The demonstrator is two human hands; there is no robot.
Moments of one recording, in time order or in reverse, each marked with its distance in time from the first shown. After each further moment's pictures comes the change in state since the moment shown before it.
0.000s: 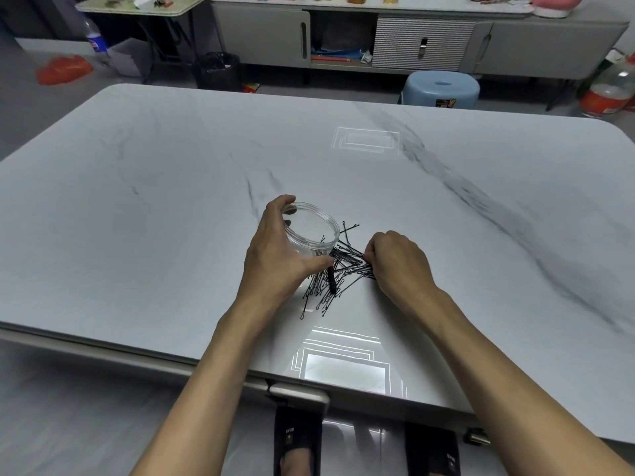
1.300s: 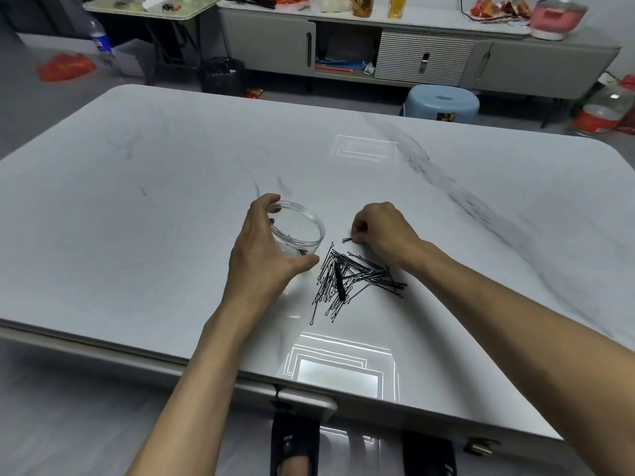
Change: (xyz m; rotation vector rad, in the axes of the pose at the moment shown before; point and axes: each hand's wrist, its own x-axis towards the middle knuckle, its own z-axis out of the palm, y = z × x) left_hand 0.003 -0.011 -0.030 0.021 0.072 0.013; right_hand 0.076 -0.014 -0.011 0.129 -0.115 -0.152
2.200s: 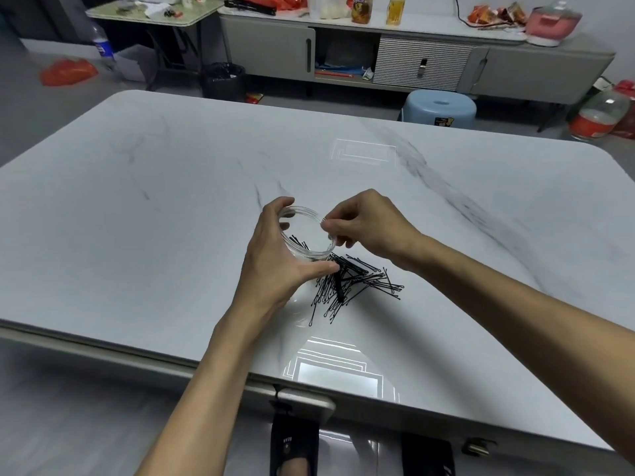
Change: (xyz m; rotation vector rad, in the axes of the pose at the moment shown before) left_hand -0.006 0.011 0.006 -0.103 -0.045 0.007; right_hand -0.035 -0.057 -0.038 0.548 -0.062 -0.009
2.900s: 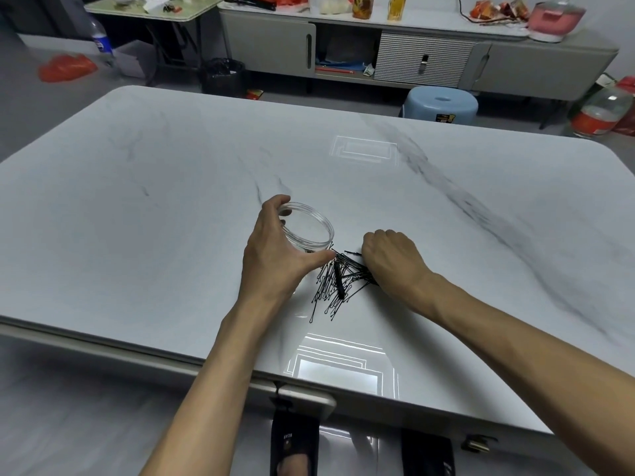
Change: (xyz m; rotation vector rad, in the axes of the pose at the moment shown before) left_hand 0.003 0.000 0.006 0.038 0.077 -0.018; right_hand -0.019 0.063 0.015 -1.221 -0.050 -0.120
